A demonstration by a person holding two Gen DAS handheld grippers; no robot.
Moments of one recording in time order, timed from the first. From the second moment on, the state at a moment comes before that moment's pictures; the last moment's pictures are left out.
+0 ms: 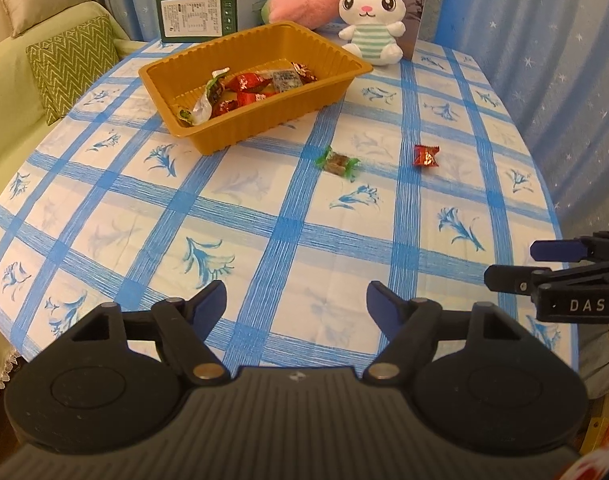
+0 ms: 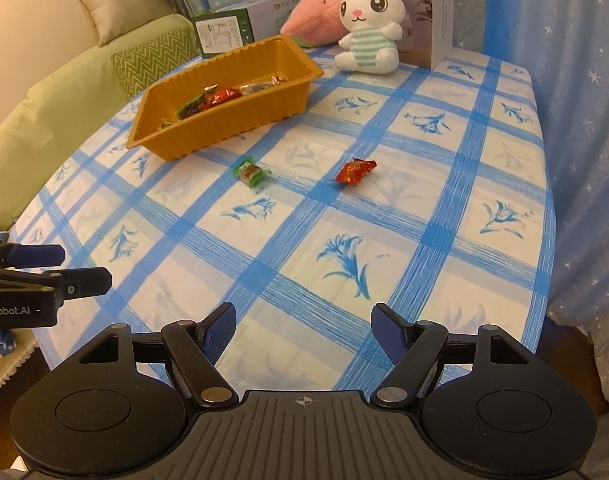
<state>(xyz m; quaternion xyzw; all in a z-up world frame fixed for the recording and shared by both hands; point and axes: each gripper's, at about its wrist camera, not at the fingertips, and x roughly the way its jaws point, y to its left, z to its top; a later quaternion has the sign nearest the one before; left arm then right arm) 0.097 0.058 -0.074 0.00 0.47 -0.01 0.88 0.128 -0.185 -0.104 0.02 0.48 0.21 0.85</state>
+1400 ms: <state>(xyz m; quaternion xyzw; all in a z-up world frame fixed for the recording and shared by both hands) 0.258 0.030 -0.151 0.18 0.43 -0.15 0.87 0.173 -0.210 -0.125 0.12 0.49 0.08 0.86</state>
